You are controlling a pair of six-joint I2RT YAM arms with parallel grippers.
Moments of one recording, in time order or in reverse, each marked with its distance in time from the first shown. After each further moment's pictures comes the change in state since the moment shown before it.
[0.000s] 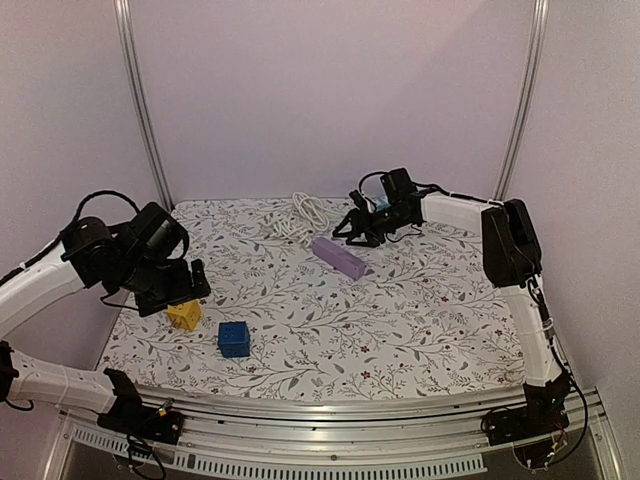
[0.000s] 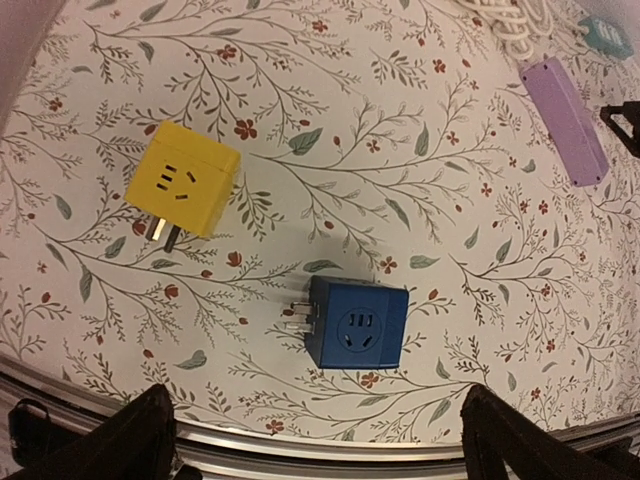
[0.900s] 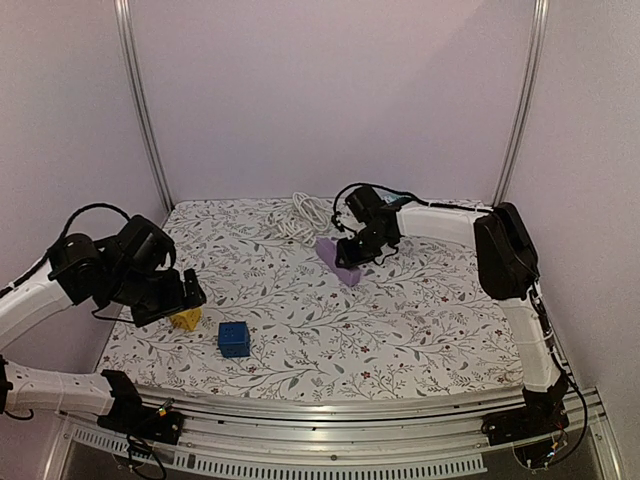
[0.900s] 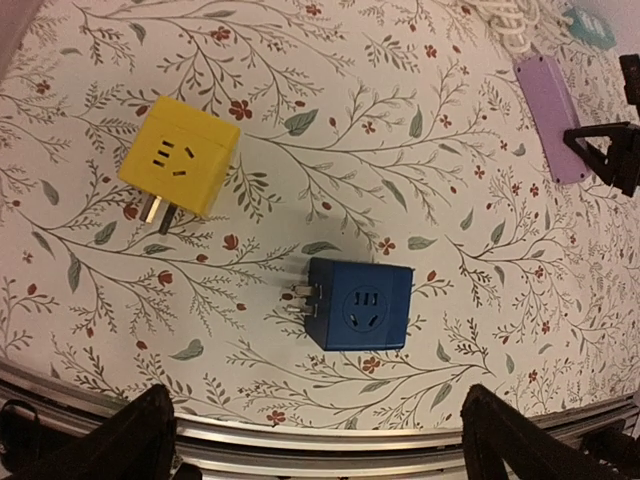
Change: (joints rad) left arm 0.000 -0.119 -0.098 0.030 0.035 0.008; right arm 0.203 -0.078 -0.083 -0.170 0.673 -0.237
